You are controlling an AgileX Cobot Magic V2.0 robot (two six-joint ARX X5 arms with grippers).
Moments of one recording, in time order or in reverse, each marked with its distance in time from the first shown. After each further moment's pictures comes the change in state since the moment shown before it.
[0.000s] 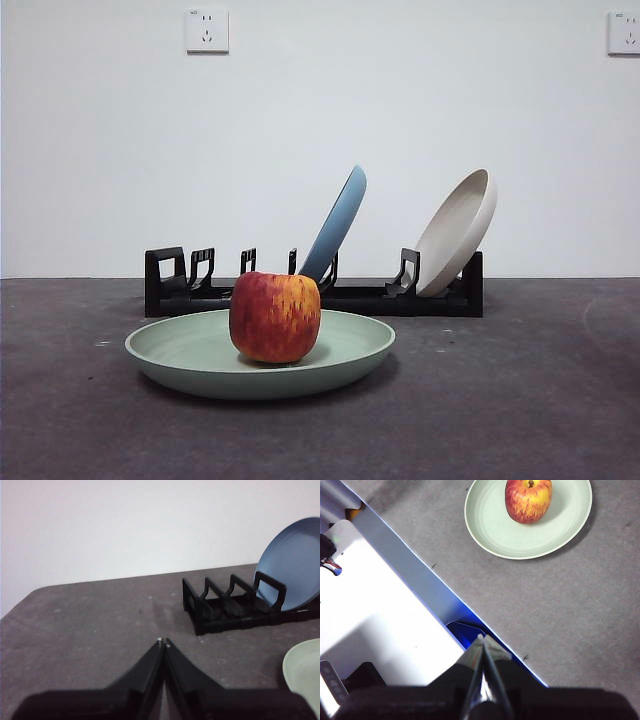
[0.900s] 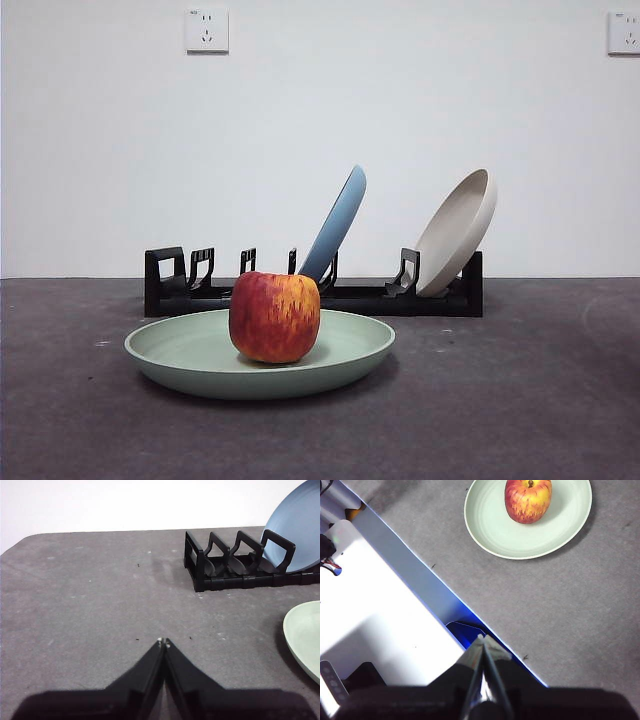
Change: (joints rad) left arm 0.018 -0.045 -0.034 -0.158 0.006 -0.059; right arm 0.000 0.000 0.000 0.000 0.000 0.000
